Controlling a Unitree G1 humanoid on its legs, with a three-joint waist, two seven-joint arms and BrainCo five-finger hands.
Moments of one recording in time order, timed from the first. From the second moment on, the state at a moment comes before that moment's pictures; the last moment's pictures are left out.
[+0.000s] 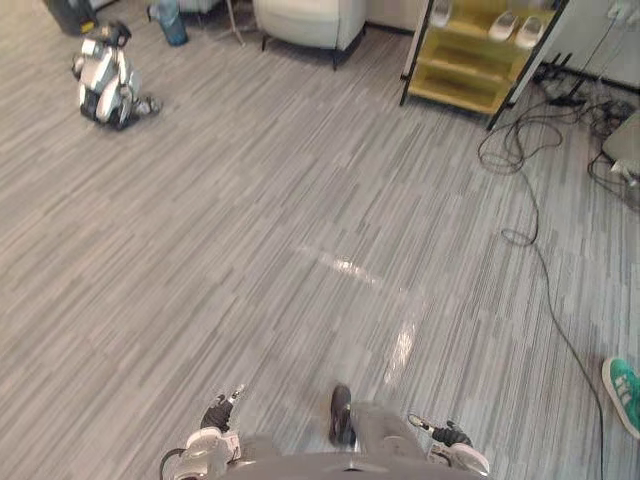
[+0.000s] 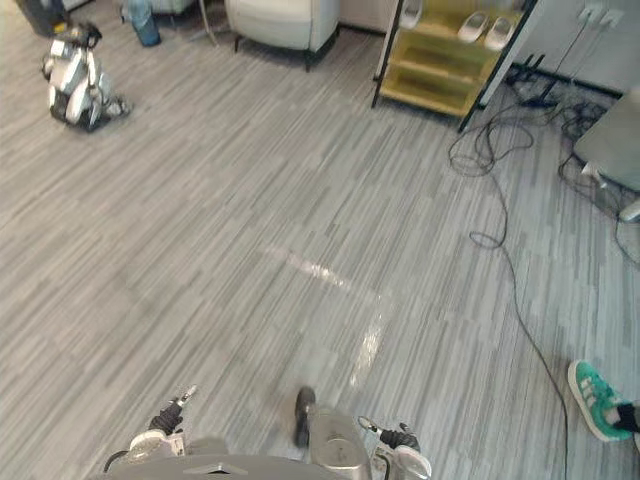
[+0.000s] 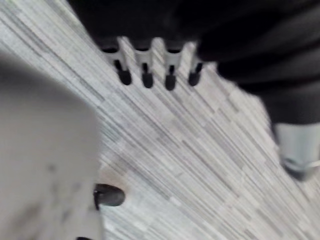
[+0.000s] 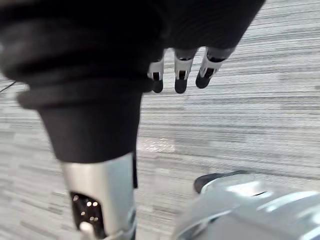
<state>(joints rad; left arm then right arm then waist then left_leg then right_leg) 0.05 -0.01 0.21 0.99 -0.04 -0.03 0.05 0.07 -0.09 -0.35 0.99 0.11 -0.01 -0.11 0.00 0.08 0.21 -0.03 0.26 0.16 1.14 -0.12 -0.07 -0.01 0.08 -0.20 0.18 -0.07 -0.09</state>
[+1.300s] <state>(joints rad) 0.04 0.02 0.12 1.05 -0.06 -0.04 0.06 0.04 -0.09 -0.33 1.04 0.08 -0.02 -0.09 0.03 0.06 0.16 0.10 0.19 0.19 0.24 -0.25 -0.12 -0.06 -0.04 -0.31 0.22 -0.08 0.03</state>
